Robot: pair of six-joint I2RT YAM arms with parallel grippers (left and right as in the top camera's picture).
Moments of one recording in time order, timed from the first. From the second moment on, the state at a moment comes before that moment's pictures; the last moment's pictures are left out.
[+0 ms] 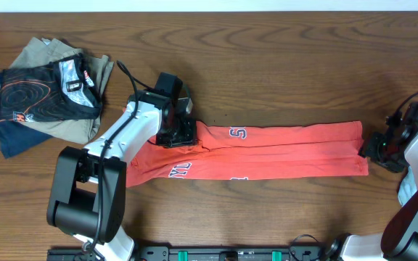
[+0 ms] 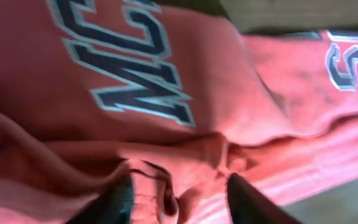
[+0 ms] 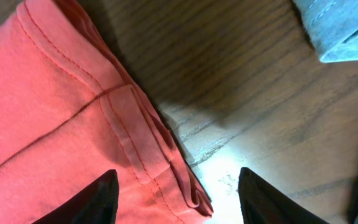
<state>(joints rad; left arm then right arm) -0.30 1.80 1.14 -0.80 0.33 -0.30 -0.49 1.60 0.90 -0.68 -0.05 0.04</state>
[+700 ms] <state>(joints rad) -0.16 1.57 1.19 -0.78 0.27 -0.30 -0.49 1.61 0.88 -0.60 -0.15 -0.11</state>
